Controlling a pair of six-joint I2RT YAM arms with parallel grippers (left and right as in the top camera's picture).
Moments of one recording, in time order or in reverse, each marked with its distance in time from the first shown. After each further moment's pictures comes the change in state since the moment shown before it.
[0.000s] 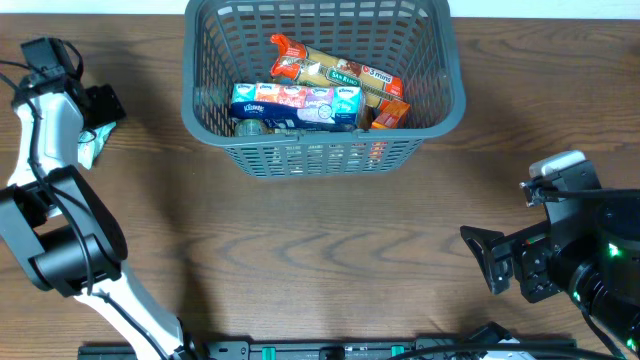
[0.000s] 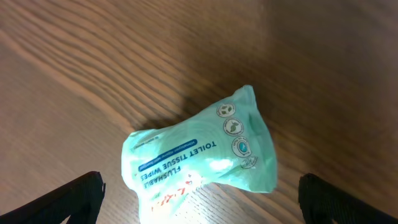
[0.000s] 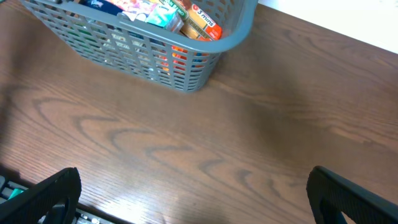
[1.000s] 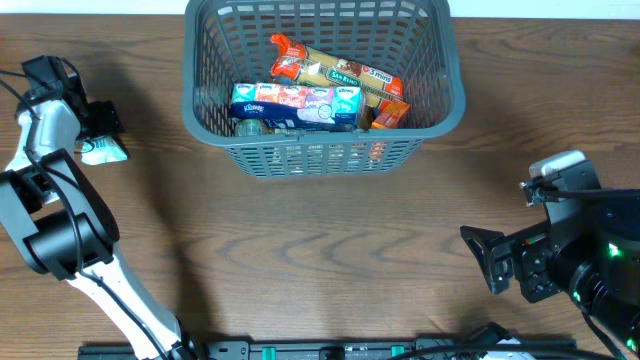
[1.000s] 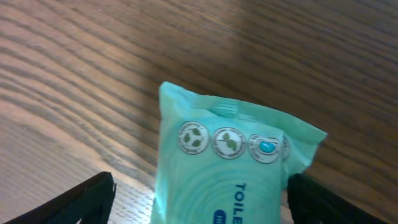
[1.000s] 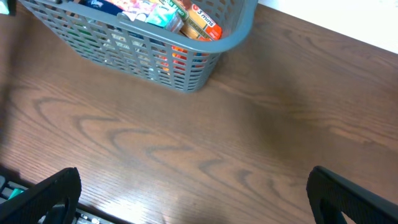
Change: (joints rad) left arm 0.051 0.126 0.000 0.087 0.090 0.124; right arm 0.000 0.000 0.000 0.000 0.000 0.000
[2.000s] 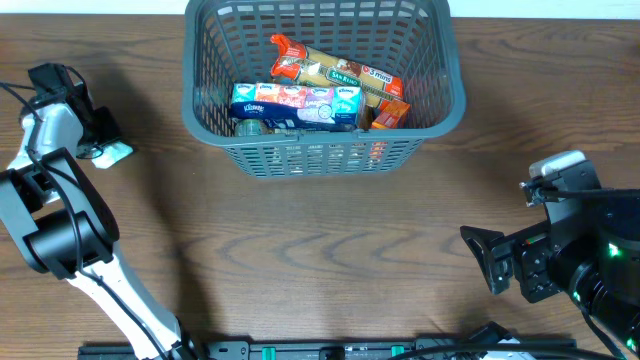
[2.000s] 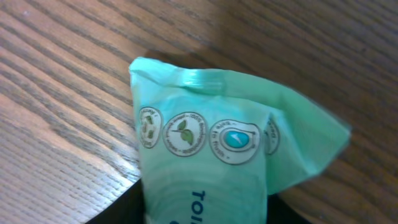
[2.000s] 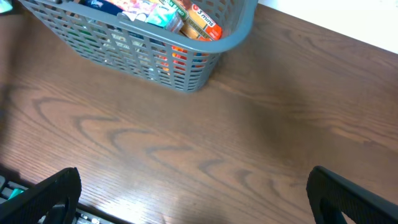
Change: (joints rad) left arm 0.000 0.006 -0.031 -0.028 0.065 -0.101; right arm 0.000 0.000 0.000 0.000 0.000 0.000
